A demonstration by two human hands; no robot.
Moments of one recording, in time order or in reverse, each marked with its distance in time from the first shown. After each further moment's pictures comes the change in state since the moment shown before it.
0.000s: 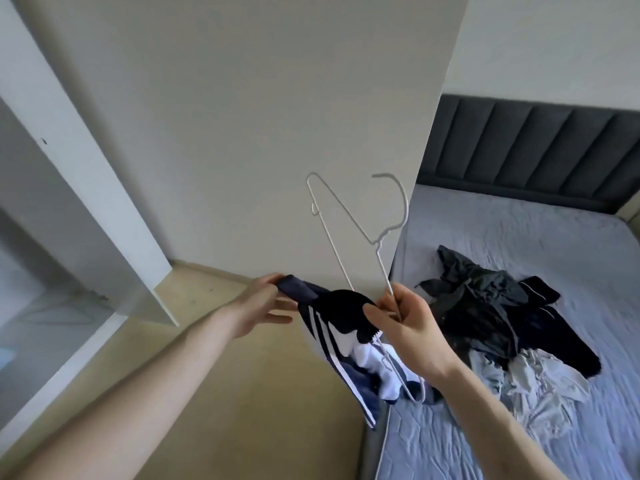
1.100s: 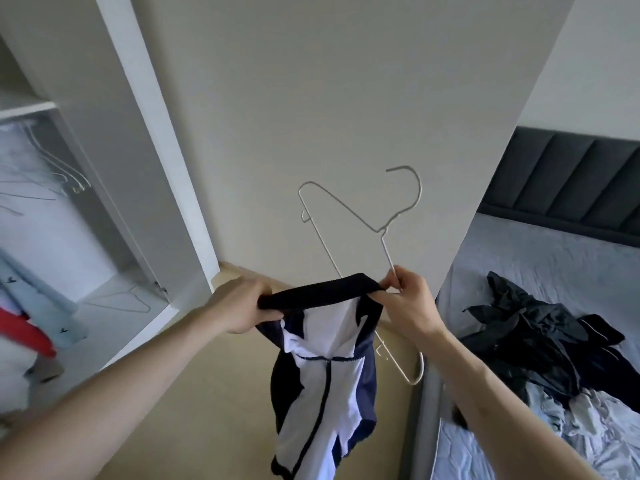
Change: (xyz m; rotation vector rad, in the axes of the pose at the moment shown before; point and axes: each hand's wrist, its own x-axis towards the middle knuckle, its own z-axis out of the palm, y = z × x) left_hand -0.111 -0.060 -0.186 1.144 0.351 0.177; right_hand 0.040 -0.017 0.166 -0.267 0.119 -0.045
